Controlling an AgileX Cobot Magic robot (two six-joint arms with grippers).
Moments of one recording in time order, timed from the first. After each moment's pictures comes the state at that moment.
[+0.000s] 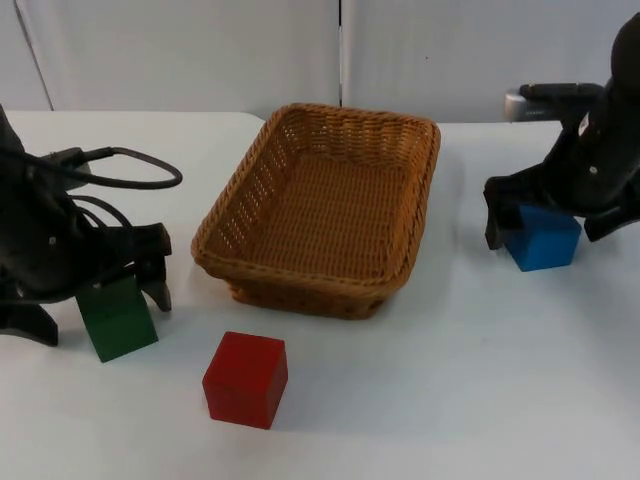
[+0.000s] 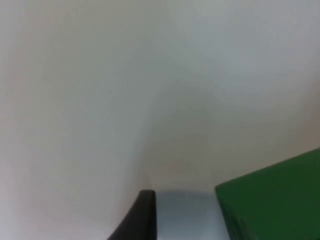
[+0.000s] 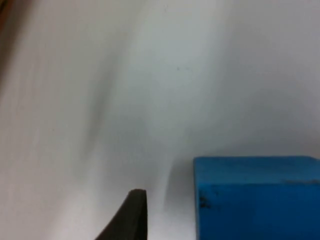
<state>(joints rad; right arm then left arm) 0.29 2.22 -1.47 -0.02 0.54 0.12 -0.11 2.03 -0.96 -0.35 0.35 -0.06</state>
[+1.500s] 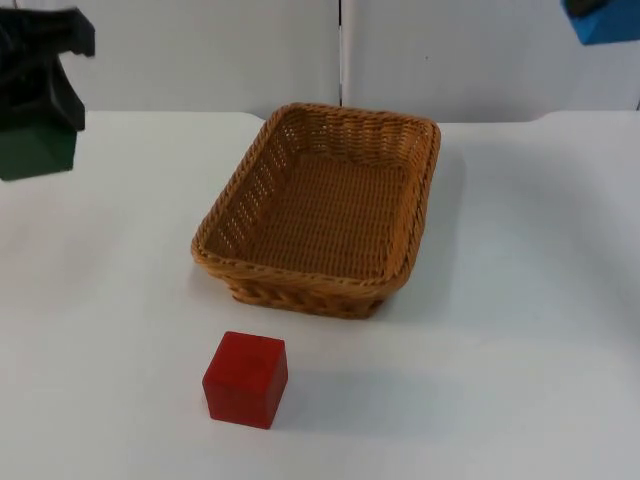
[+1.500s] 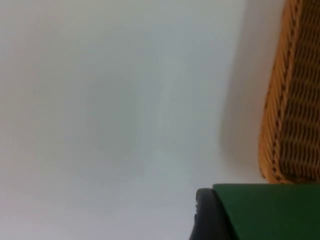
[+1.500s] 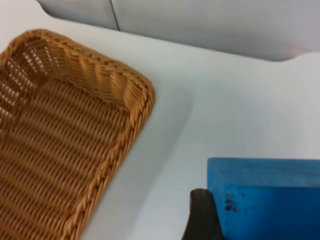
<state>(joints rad) 0.29 1.75 -1.47 -0.02 0.61 0.04 -0.11 1.46 -0.95 -0.22 0.54 -0.05</state>
